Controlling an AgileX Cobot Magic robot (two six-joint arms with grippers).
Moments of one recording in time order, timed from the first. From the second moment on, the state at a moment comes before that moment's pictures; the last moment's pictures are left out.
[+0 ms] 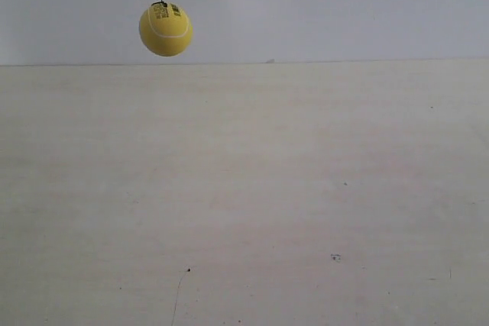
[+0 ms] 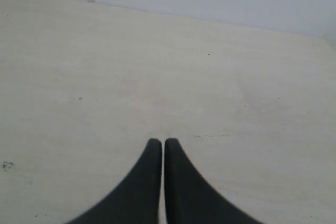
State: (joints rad) left arm -0.02 0.00 -0.03 0.13 -0.05 0.02; right arm 0.05 0.00 0.00 0.12 0.37 -0.24
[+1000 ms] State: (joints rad) left arm -0.02 0.00 0.00 0.05 0.31 0.00; right arm 0.05 0.00 0.00 0.12 0.37 -0.24
